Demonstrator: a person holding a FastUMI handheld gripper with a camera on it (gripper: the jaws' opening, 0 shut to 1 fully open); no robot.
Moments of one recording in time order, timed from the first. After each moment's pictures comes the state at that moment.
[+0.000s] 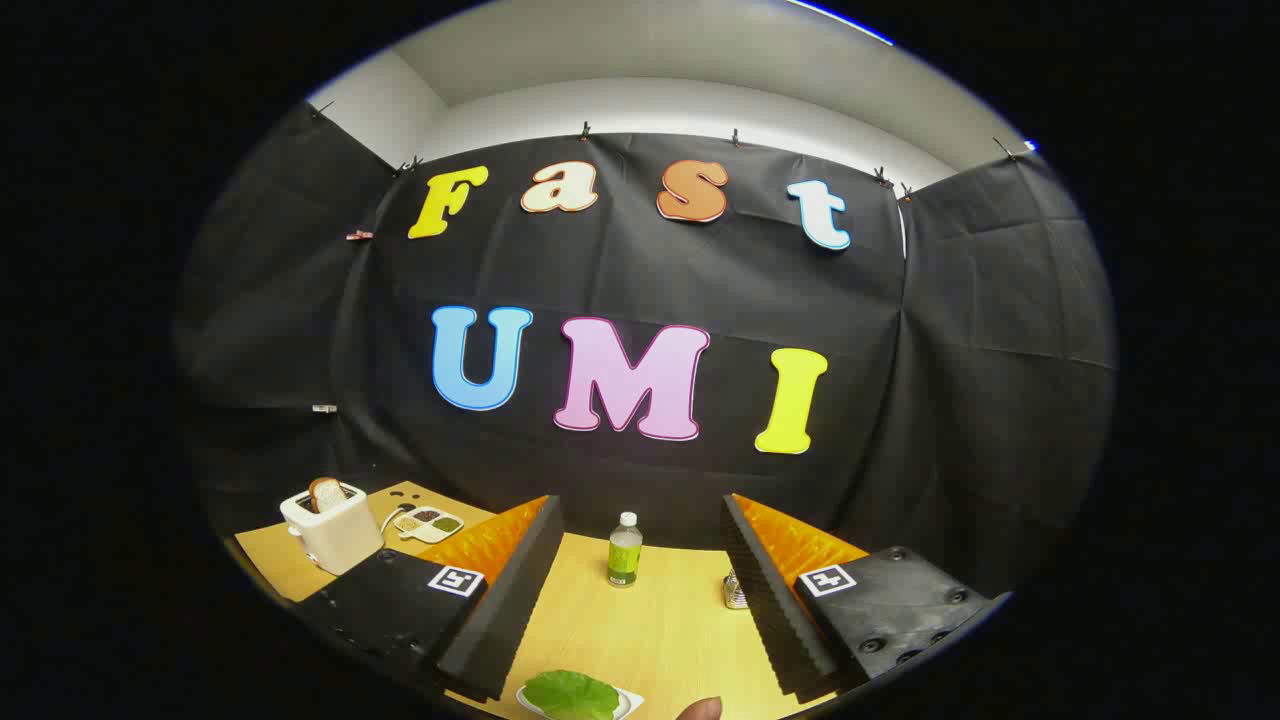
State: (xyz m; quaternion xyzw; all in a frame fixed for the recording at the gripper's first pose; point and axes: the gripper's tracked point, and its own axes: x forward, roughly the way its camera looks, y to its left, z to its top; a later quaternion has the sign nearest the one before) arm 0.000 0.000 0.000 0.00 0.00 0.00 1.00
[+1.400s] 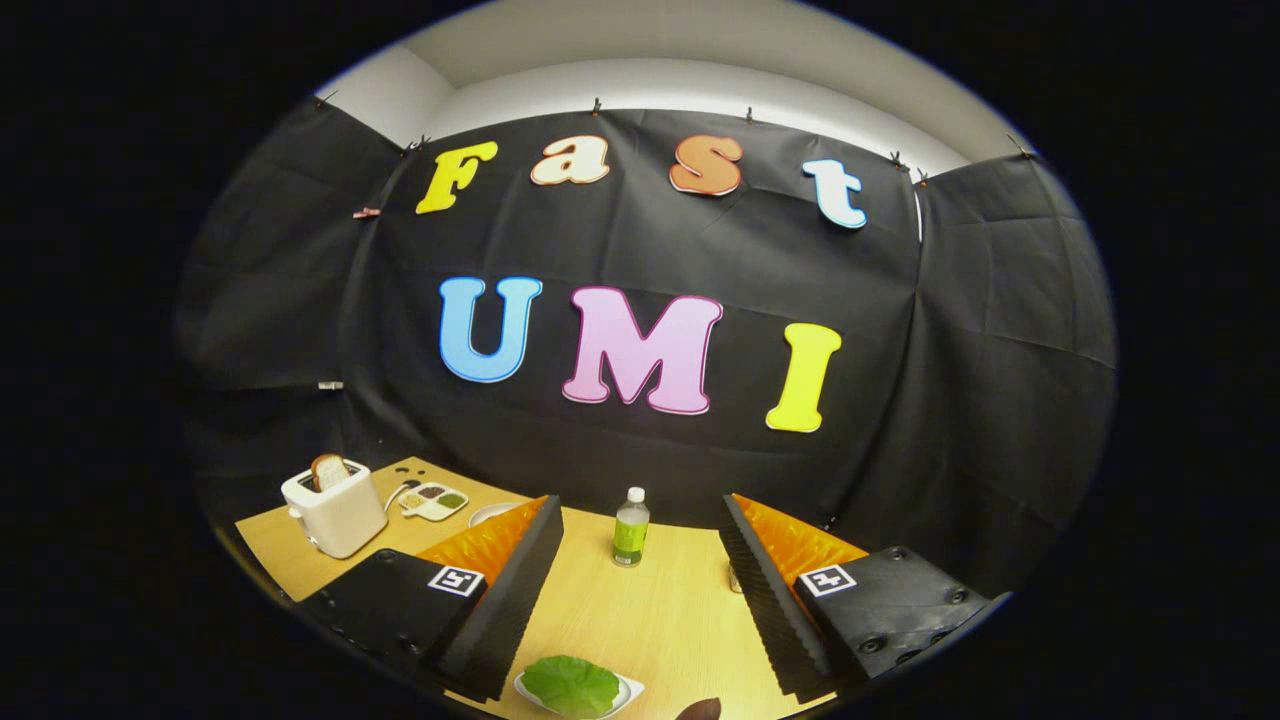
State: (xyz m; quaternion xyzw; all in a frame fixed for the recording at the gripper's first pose) arm 0.010 0.015 -0.038 -0.01 0.06 0.03 1.00
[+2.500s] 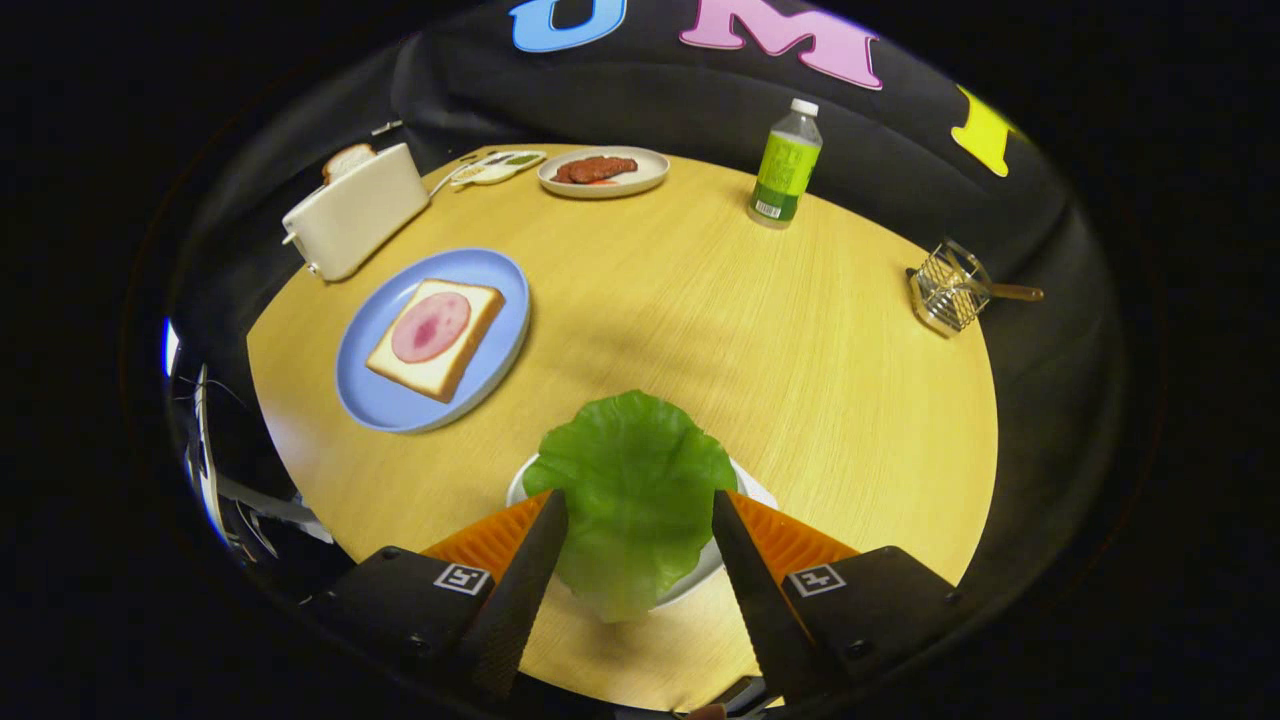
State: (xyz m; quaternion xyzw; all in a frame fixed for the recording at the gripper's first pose) arm -0.024 0.086 -0.408 -0.05 0.50 0.17 0.85
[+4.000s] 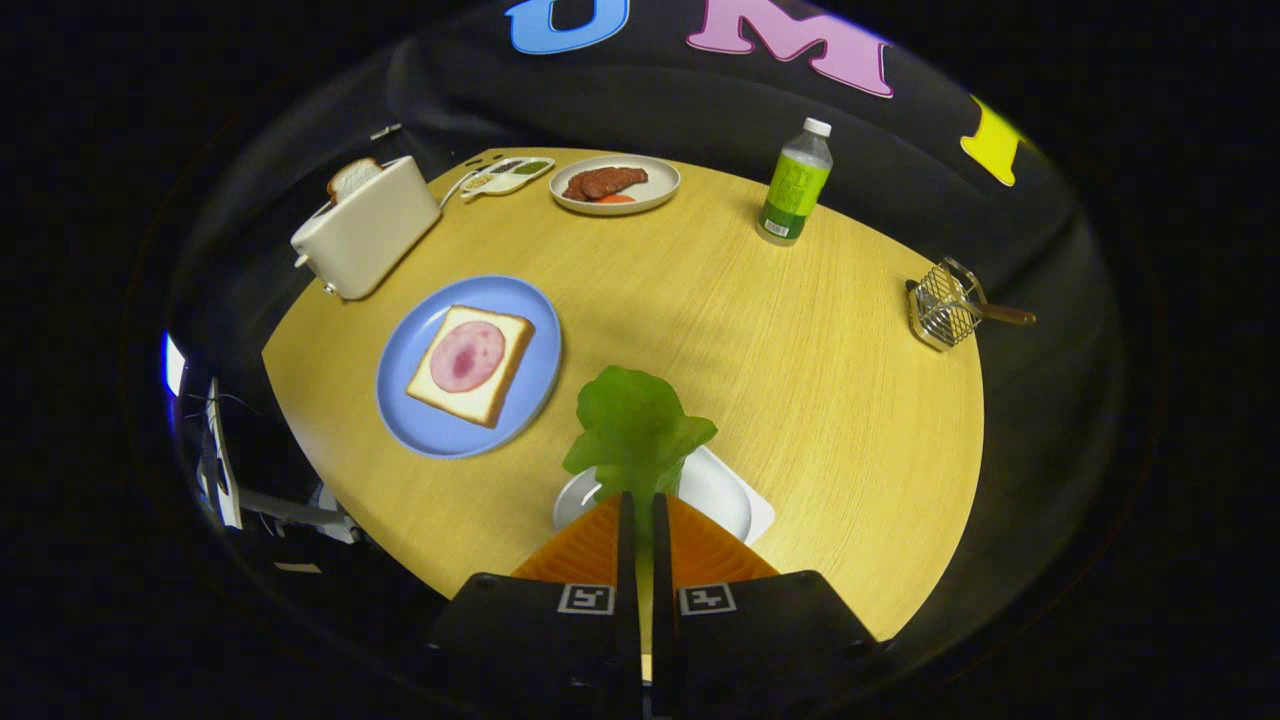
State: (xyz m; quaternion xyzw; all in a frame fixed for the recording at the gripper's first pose) arm -0.013 0.114 -0.323 -0.04 0.50 0.18 0.85
